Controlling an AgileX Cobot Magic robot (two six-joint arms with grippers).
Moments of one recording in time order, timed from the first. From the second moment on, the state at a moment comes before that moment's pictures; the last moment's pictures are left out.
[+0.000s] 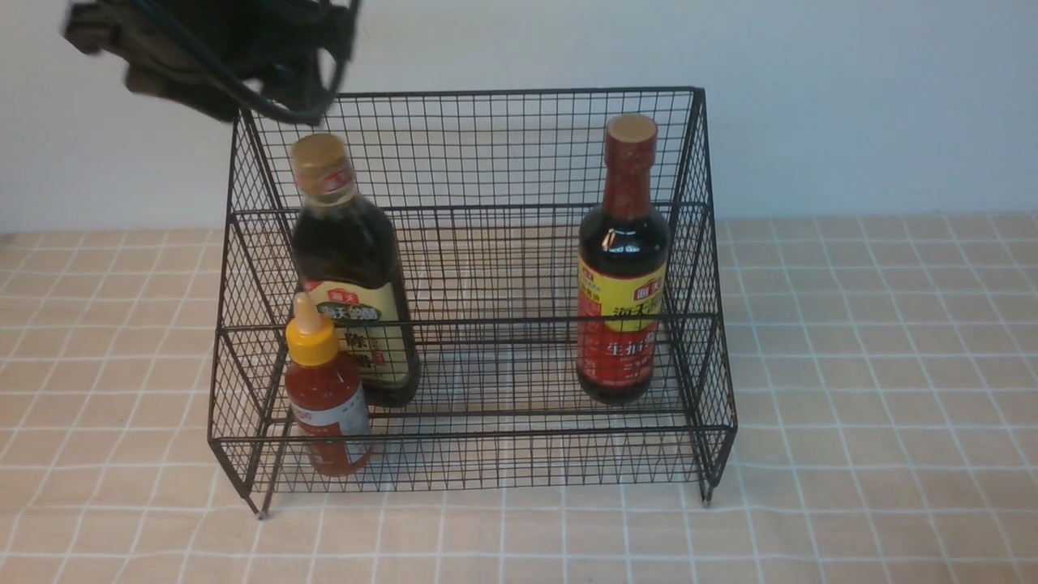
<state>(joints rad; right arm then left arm) 0.04 -0.01 0.02 -0.08 0.37 0.13 -0.29 1.60 -1.86 0.10 1.26 -0.20</state>
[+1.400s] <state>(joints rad) 0.04 -0.01 0.02 -0.08 0.37 0.13 -0.29 0.48 -0.81 0.08 0.95 -0.15</state>
